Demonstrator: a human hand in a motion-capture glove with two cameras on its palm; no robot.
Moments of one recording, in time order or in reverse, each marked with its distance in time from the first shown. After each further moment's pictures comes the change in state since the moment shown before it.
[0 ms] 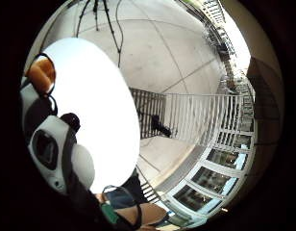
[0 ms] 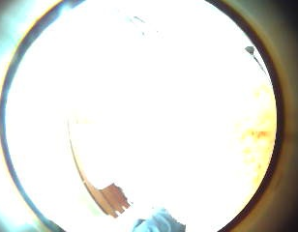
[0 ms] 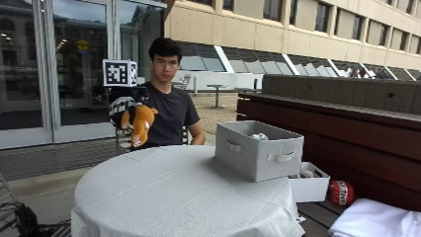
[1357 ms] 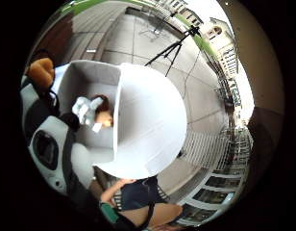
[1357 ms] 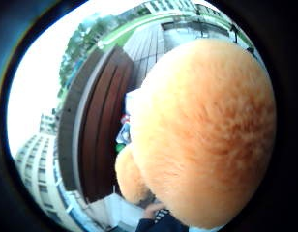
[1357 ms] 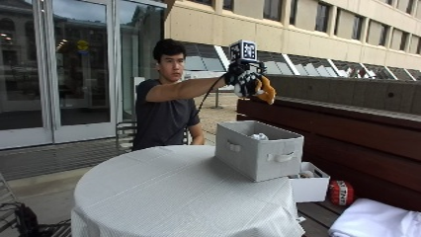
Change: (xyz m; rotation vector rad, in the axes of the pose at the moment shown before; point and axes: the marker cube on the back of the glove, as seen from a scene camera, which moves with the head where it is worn) arm -0.487 0.193 -0.109 0.177 -0.001 -0.360
